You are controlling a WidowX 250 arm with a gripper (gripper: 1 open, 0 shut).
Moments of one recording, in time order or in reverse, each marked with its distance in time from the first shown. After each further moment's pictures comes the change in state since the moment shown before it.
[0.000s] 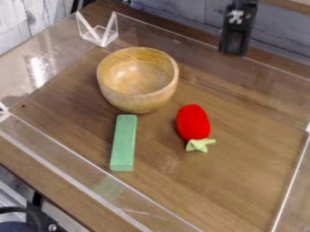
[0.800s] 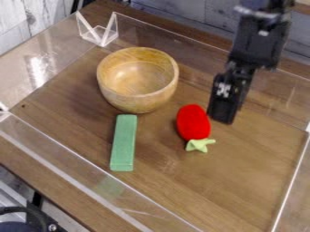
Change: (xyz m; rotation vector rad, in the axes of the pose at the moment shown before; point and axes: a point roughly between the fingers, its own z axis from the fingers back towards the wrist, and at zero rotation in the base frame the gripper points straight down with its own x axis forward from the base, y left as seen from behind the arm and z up) arm 0.004 -0.024 -0.063 0.010 0.056 -0.056
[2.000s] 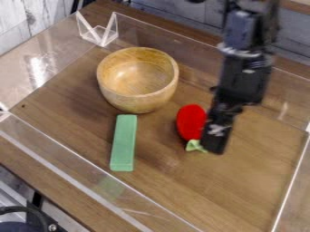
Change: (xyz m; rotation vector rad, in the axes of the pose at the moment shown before) arm 0.010 -0.009 -0.028 0.041 -0.007 0.129
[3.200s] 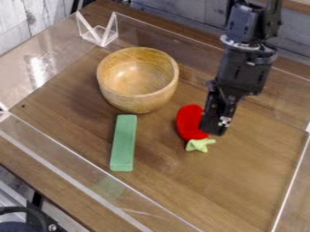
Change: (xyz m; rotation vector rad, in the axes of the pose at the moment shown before) arm -0.023 0.027 0.003 0.030 0.025 0.259
